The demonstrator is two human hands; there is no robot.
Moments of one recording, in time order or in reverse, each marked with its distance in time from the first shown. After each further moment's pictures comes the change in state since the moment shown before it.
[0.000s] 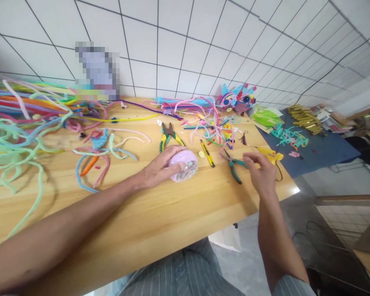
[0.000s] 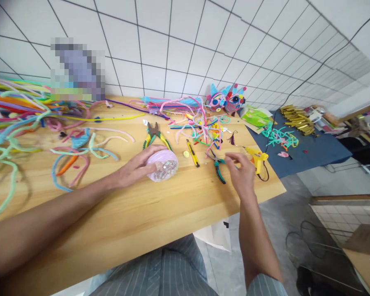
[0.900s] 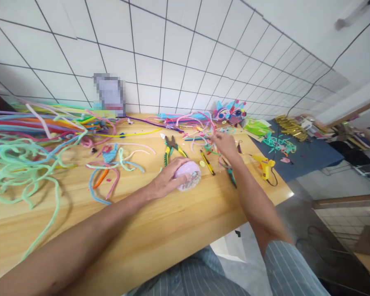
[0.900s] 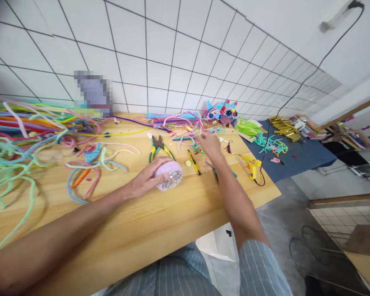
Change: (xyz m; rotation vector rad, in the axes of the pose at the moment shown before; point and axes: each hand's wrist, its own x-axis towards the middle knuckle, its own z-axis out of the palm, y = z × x) left_hand 0.000 -0.019 0.010 -0.035 0.026 0.141; right_hand 0.115 -0.087 0.104 -0.423 -0.417 0.050
